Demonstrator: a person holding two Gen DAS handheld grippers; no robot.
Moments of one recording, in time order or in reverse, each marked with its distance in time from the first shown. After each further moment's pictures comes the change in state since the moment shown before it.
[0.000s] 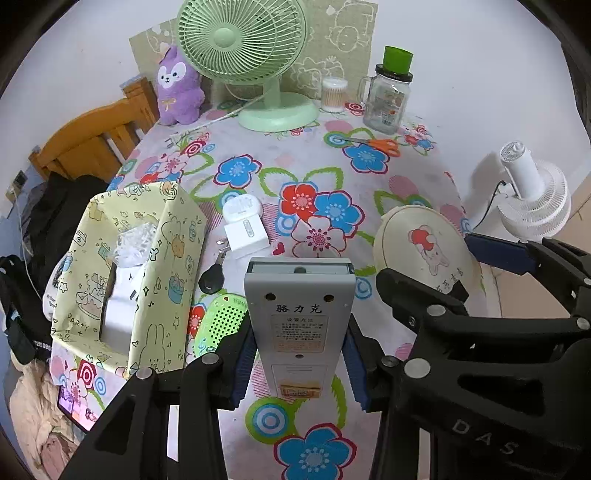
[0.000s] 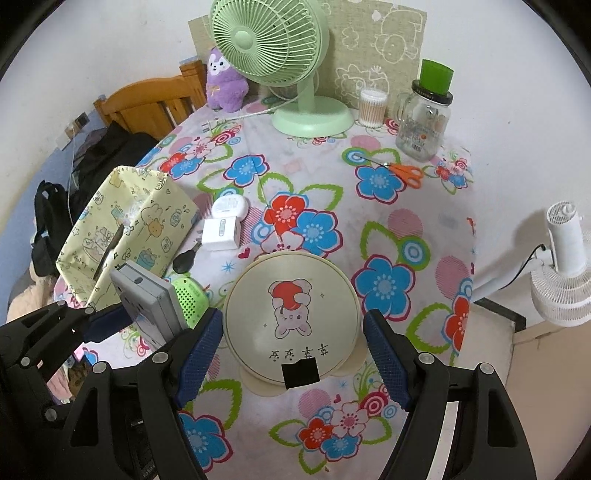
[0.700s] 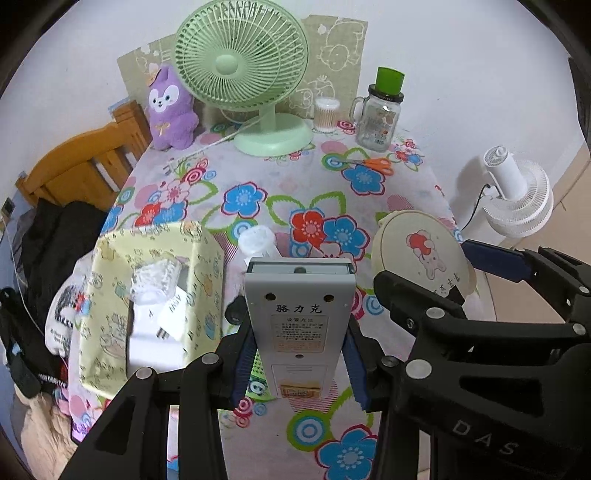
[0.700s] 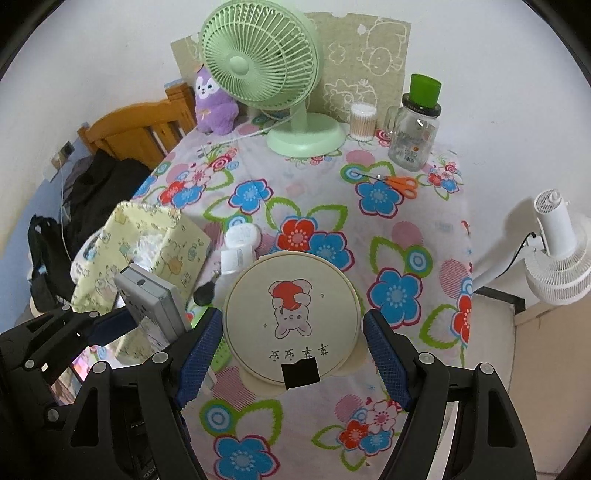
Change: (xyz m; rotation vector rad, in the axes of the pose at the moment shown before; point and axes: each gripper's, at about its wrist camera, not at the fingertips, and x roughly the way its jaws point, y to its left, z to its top) left arm -0.025 0.037 0.025 0.088 -0.037 -0.058; right arm -0.021 0.032 0.027 0.105 -0.049 -0.040
